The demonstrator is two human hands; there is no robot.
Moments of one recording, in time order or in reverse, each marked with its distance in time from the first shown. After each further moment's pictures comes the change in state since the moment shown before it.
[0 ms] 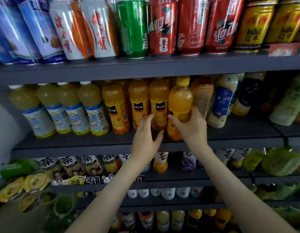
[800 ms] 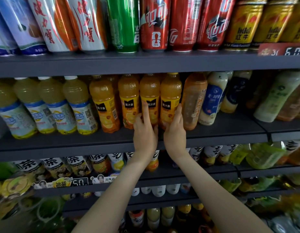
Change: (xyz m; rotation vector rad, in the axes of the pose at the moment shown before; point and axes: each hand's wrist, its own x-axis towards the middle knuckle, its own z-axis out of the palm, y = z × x) left_hand 0.017 -0.007 0.051 0.107 0.138 -0.050; right_hand -0.022 0.019 0.039 -0.185 -0.001 -0.010
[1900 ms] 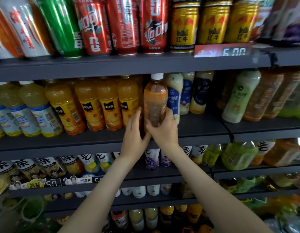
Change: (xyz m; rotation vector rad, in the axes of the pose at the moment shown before) left_hand -0.020 0.084 0.042 -0.209 -0.065 0.103; right_hand 0.036 0.064 -0.088 0.337 -0.096 0.048
